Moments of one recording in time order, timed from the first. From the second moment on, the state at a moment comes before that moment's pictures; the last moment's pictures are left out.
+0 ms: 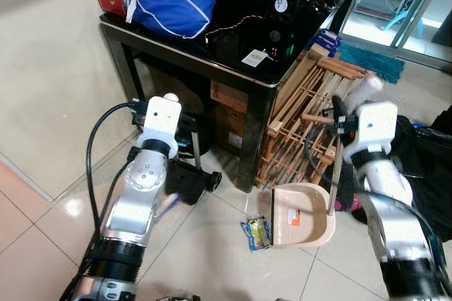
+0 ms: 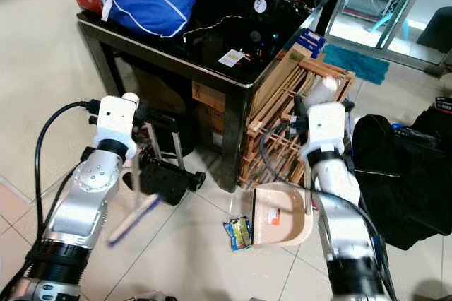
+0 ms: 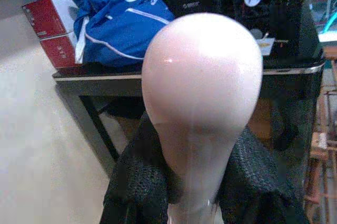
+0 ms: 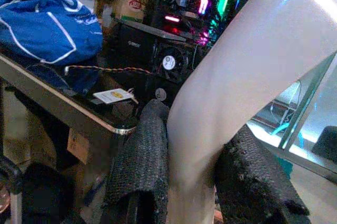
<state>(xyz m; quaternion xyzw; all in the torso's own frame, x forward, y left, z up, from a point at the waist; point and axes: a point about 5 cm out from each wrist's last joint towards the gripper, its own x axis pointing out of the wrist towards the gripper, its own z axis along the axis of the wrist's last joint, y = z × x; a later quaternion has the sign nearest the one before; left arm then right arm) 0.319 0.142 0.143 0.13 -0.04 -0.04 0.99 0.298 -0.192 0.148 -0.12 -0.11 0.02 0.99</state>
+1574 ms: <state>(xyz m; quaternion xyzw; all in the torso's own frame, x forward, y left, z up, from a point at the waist) 0.298 0.131 0.149 0.12 -0.05 -0.07 0.99 0.258 -0.222 0.182 -0.06 0.08 0.13 0.99</state>
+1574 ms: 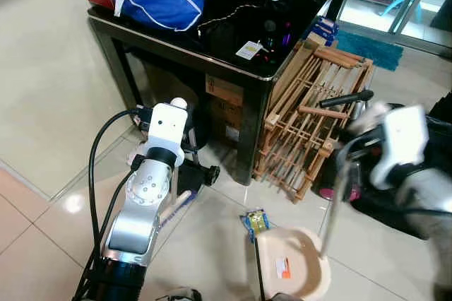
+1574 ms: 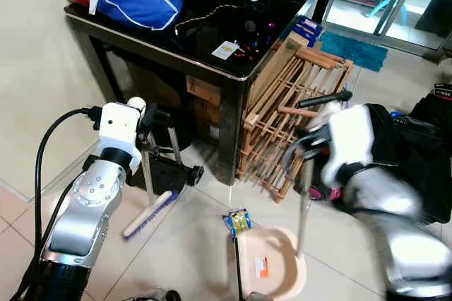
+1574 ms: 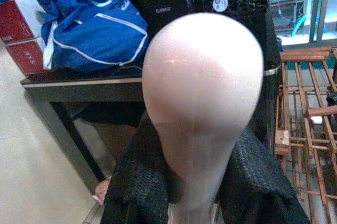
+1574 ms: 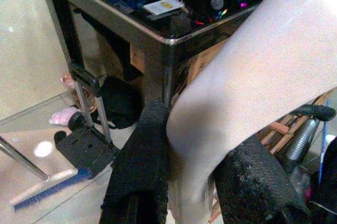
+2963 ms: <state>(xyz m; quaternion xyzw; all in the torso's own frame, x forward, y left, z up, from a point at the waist) 0.303 0.128 0.150 0.11 -0.05 -0.08 0.99 0.268 -0.207 0.144 -0.01 -0.01 -0.02 1.00</state>
